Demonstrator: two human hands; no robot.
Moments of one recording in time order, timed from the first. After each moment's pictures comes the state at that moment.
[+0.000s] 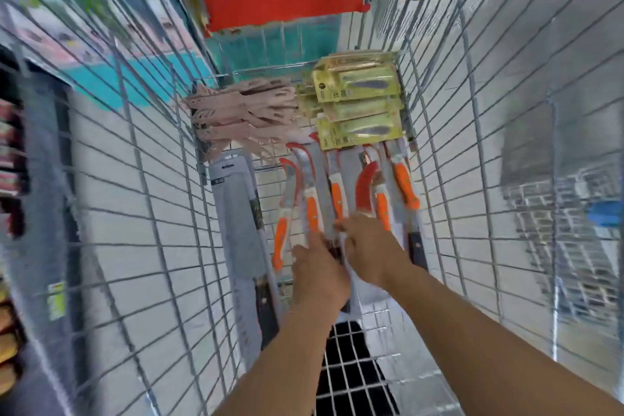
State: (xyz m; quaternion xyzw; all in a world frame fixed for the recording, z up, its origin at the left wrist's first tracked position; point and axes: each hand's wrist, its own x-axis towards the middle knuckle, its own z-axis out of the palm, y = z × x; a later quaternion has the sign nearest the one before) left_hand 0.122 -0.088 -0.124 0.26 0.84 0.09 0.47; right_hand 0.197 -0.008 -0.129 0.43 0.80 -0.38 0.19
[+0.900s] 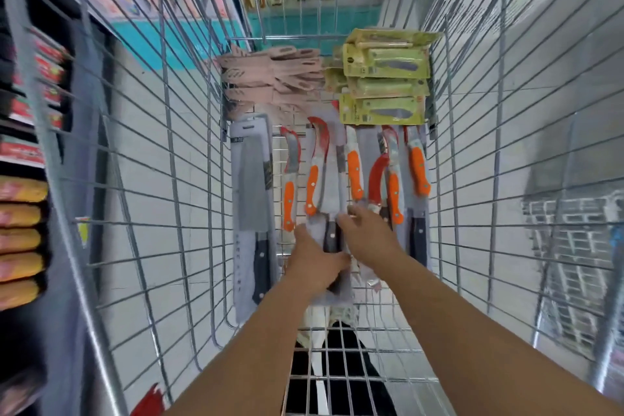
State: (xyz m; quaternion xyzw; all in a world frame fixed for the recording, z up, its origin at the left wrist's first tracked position) left_hand 0.132 -0.120 -0.120 0.07 0.80 0.21 0.55; right_hand 0.204 -0.035 -0.127 0.55 0.64 -0.53 0.10
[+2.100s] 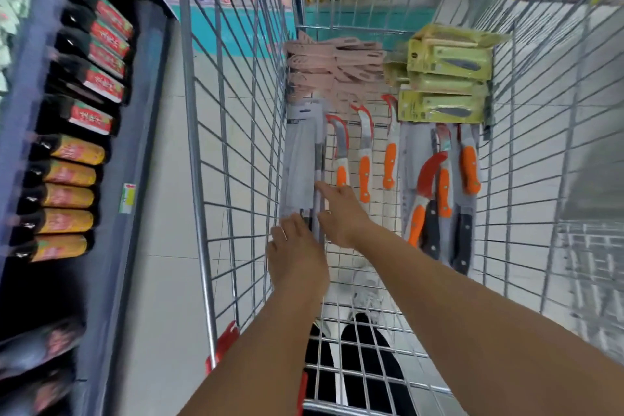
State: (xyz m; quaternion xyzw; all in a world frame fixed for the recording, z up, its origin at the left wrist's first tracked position) left_hand 0.092 -0.195 -0.094 0.27 0.89 -0.10 0.34; right_hand 0.118 -0.091 -0.125 0.37 0.77 -0.49 0.20
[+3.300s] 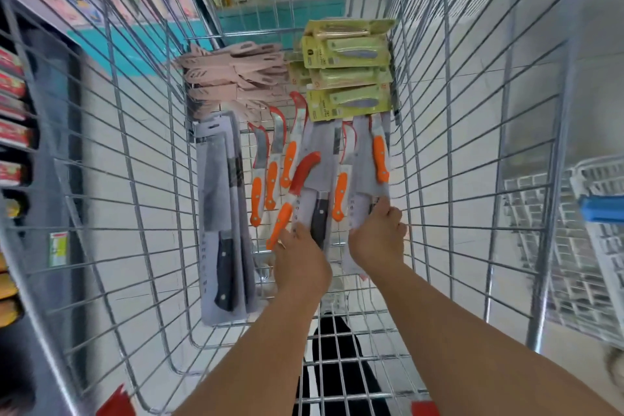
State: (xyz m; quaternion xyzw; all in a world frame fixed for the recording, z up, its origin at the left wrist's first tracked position) left_hand 0.171 -0.117 -0.132 0.28 0.87 -0.03 0.41; right_hand 0.250 -0.037 -0.137 0.68 0.63 -0.34 0.15
